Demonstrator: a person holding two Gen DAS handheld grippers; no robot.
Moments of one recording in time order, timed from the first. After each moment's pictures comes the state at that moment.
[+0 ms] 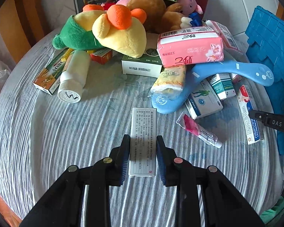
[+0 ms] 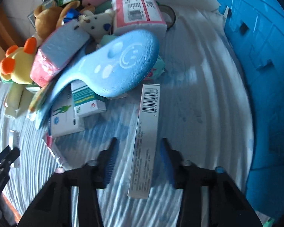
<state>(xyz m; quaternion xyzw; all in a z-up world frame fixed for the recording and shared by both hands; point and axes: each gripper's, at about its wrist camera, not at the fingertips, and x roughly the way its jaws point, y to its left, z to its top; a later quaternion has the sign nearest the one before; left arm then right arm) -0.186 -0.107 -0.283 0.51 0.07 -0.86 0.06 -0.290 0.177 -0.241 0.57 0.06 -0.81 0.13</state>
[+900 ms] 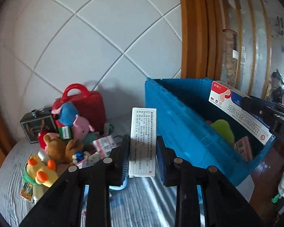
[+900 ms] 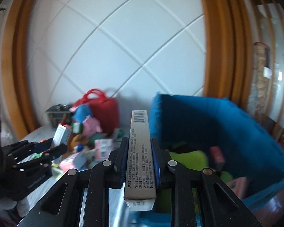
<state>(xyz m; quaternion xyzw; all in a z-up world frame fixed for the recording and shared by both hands) -0.165 0.148 -0.009 0.23 -0.03 -0.96 -0.14 -0.130 0.318 0.049 0.19 0.02 -0.98 0.06</state>
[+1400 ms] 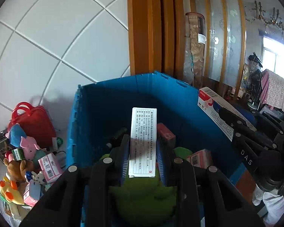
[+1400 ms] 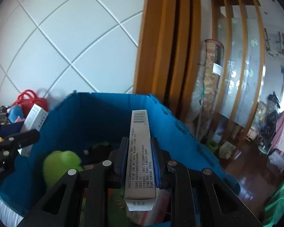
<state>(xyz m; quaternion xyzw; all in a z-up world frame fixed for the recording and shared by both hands) -0.194 0.374 0.004 0.27 -0.07 -0.93 -0.23 -0.161 0.508 0.034 0.20 0.04 -0.97 -0.10</state>
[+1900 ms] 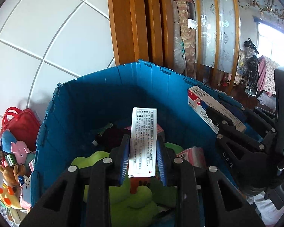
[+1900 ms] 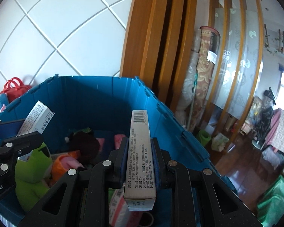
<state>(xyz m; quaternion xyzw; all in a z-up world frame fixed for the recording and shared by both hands) -0.205 0.441 -0.018 0.29 -0.11 -0.92 -0.24 -0.188 0.558 0.000 0.24 0.06 -0.96 -0.12</state>
